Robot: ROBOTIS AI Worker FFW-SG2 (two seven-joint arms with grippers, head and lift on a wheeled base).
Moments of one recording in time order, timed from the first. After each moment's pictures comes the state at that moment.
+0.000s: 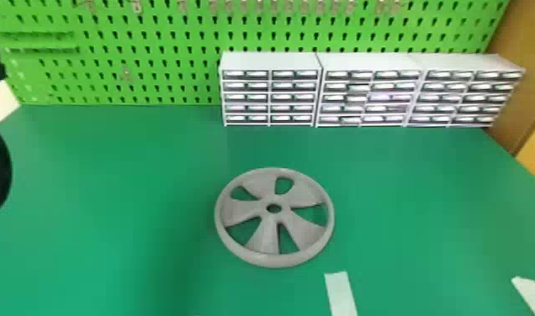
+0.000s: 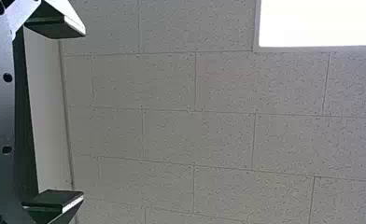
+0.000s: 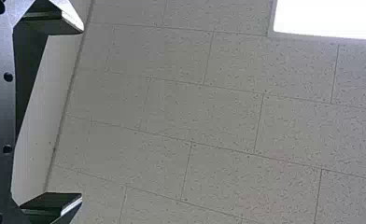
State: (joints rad) left arm -1.23 0.21 -0.16 -1.65 0.16 -0.16 0.00; right arm -1.26 -0.22 0.16 -1.65 -0.02 -0.13 -0.12
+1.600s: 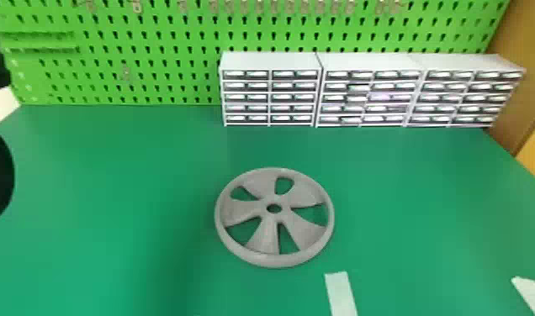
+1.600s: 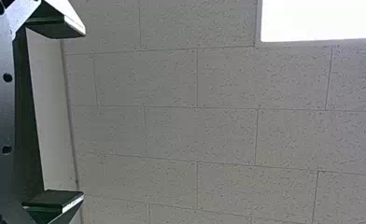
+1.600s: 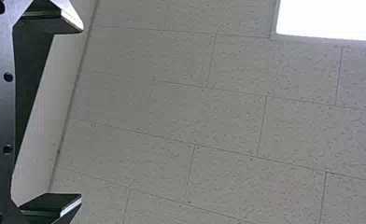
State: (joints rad) left arm -1.22 0.20 -0.17 -1.65 0.14 -0.17 0.00; right arm -1.24 -0.23 0.17 -1.66 -0.03 -0.11 -0.12
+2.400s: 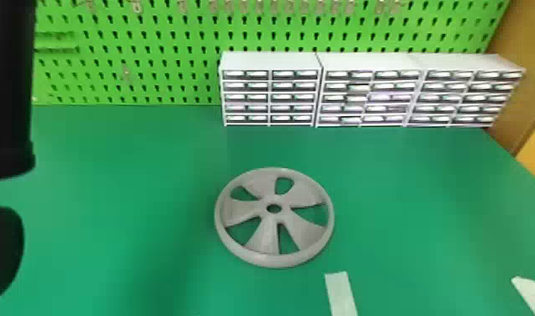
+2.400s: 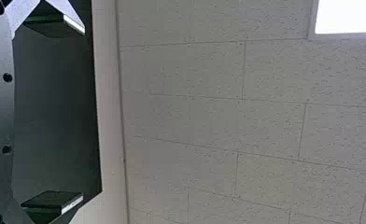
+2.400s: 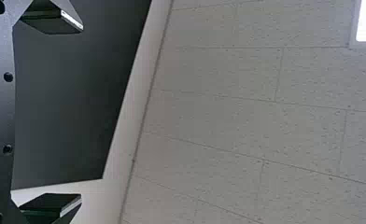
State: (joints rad) left arm -0.99 0.24 -0.19 -1.72 0.18 -0.17 0.00; right arm -1.01 -0.25 0.18 -1.66 -0.04 -0.08 -0.12
